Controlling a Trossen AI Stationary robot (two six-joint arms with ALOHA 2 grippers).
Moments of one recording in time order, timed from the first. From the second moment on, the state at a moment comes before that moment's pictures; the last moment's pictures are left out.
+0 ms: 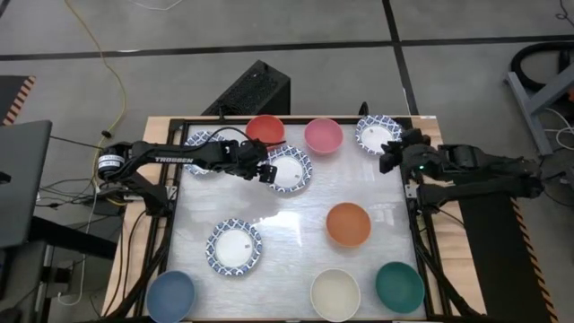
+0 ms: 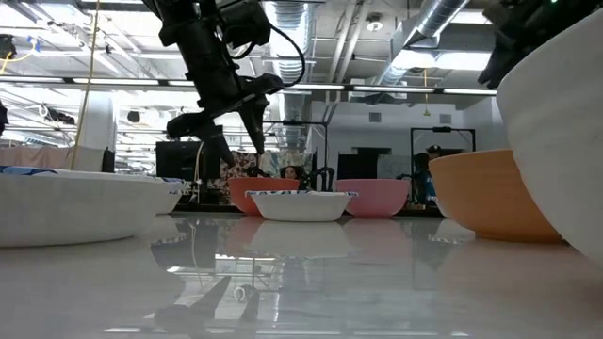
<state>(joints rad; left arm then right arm) 0.25 1.54 1.06 -0.50 -0.08 -0.98 -0.06 0.67 0.84 -0.97 0.74 0.78</state>
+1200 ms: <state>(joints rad) 0.27 1.54 0.83 -0.16 -0.04 -1.10 -0.11 0.80 0.84 -0.95 0.73 0.78</state>
